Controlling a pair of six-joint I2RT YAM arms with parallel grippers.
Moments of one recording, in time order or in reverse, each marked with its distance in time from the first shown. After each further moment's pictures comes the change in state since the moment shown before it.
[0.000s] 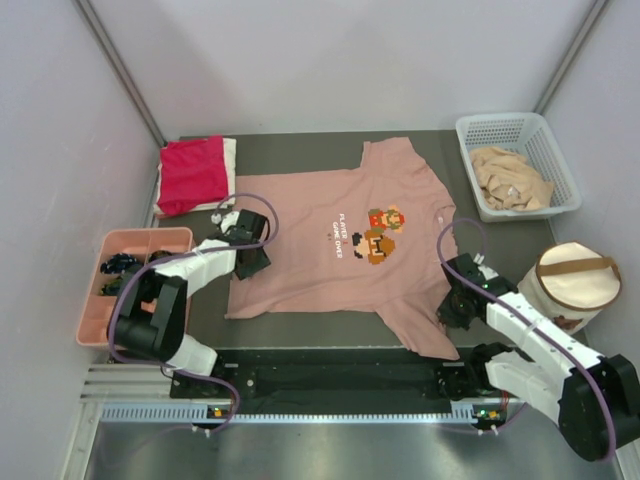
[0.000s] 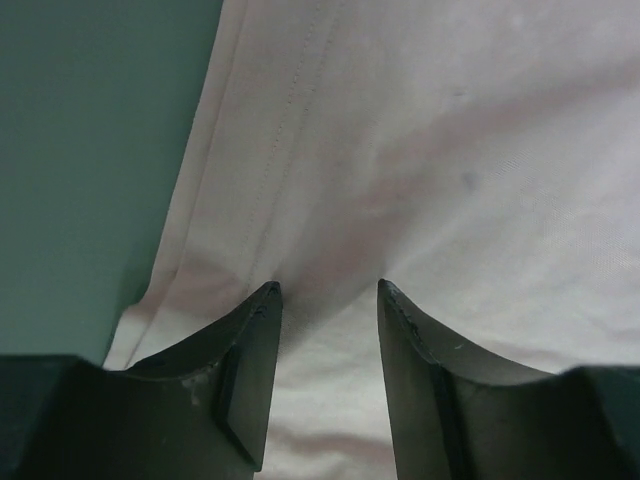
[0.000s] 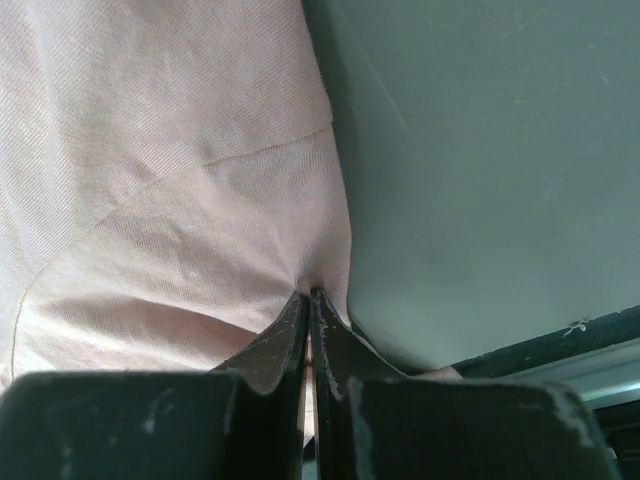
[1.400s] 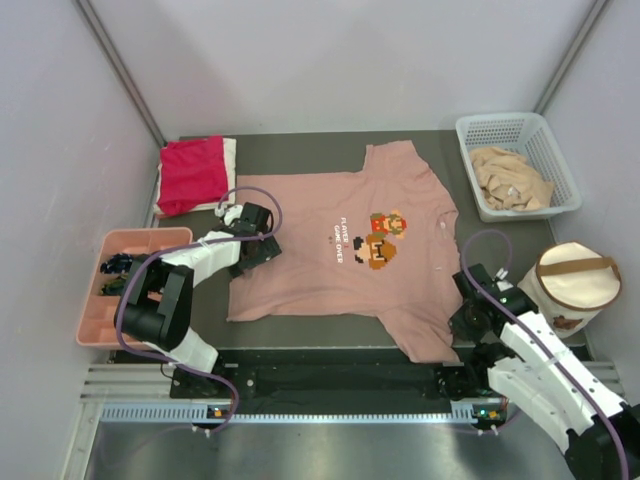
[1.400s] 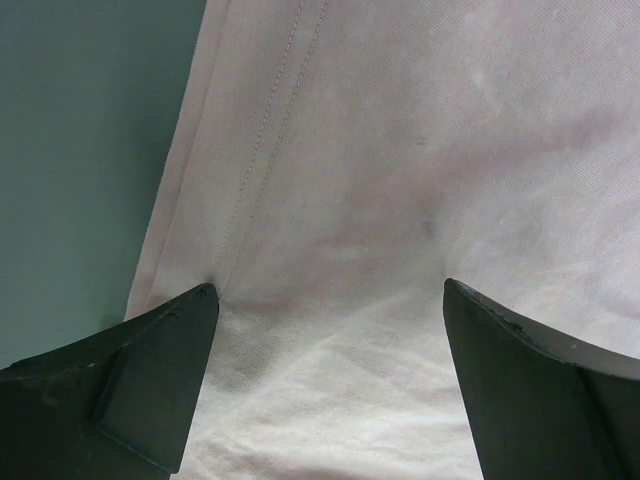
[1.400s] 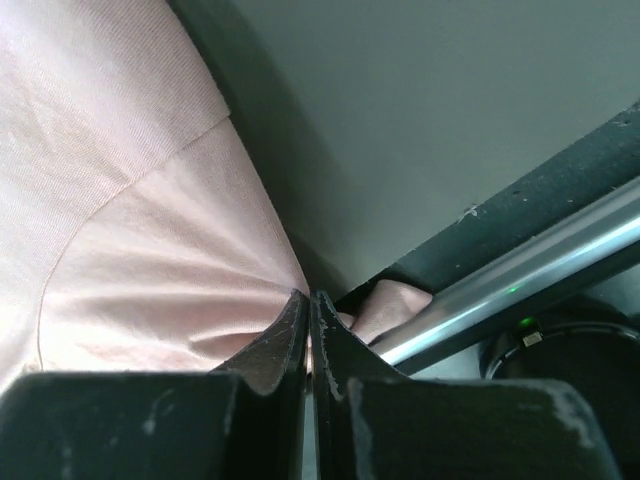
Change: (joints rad) left arm 0.000 0.116 0.081 -0.010 -0.024 0.008; right arm 0.000 -0.230 0.023 -0.312 0.036 0.177
